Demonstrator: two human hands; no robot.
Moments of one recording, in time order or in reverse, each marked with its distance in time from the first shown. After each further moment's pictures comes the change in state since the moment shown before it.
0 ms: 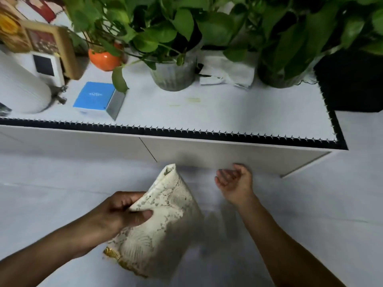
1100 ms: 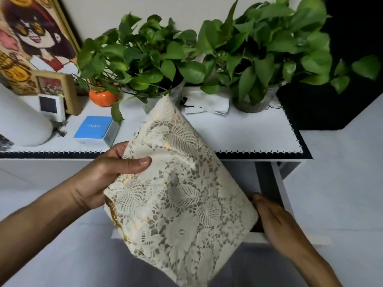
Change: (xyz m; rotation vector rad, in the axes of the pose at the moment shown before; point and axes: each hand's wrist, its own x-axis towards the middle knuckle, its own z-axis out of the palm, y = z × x) left_hand 0.016 0.105 -0.013 -0.378 0.014 0.390; right_hand -0.174 -0.047 -0.051 -1.465 0.022 -0.667
